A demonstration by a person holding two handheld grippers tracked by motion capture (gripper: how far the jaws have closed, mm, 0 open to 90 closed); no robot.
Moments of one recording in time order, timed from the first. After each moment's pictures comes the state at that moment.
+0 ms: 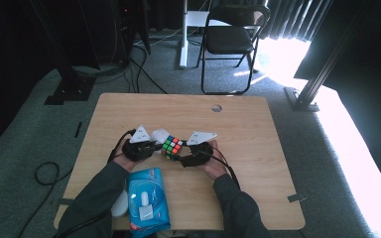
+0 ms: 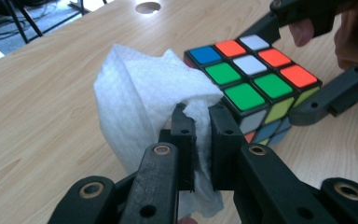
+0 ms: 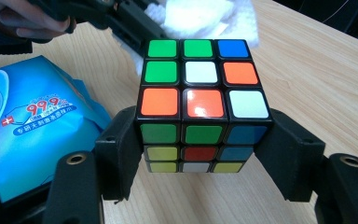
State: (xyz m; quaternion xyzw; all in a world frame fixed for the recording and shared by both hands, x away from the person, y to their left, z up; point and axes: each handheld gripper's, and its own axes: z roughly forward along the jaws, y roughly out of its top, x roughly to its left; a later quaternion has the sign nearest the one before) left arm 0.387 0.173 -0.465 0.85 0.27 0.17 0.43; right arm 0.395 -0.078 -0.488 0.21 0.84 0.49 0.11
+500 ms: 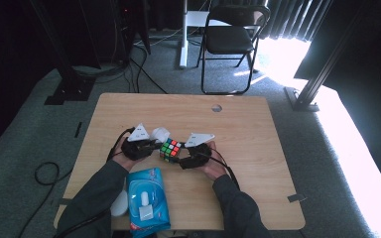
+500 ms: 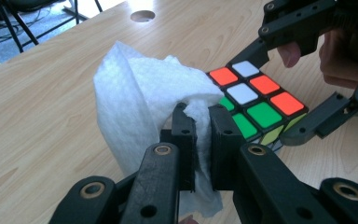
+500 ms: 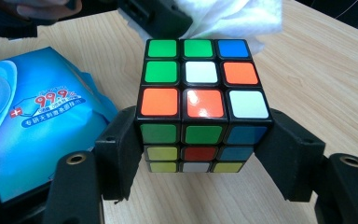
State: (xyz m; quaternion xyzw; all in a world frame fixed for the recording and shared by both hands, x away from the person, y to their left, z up) left arm 0.386 0.175 -0.455 0.84 0.26 0.16 0.44; right arm 0.393 -0.073 -0.491 0.19 0.85 0.48 0.10
